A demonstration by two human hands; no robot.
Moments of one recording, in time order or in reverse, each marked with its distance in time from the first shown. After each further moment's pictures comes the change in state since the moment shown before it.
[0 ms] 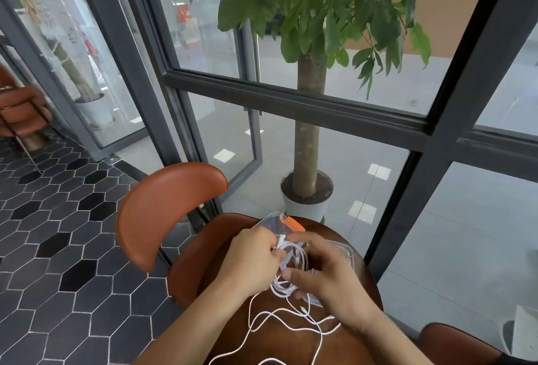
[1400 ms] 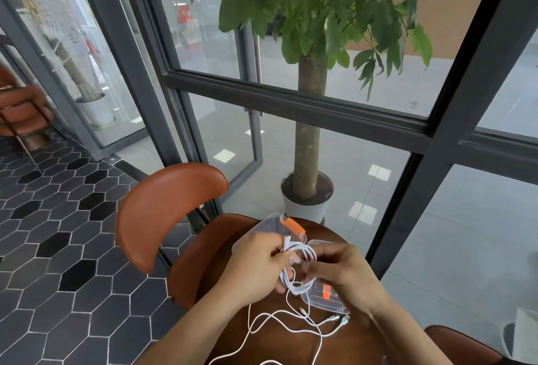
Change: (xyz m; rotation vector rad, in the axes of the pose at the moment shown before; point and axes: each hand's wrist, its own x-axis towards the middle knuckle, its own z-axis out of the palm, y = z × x) left_hand -0.010 0.005 -0.002 -0.294 -0.066 0.034; right_hand 0.010 -0.005 -0.022 0.074 0.019 0.101
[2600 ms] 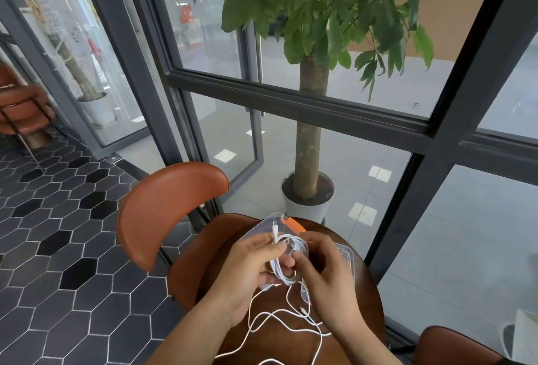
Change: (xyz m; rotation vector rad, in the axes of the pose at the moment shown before) left_hand -0.011 -0.016 0.006 -0.844 0.011 -0.186; right_hand -0.010 0.024 0.043 -0.286 0.357 -0.264
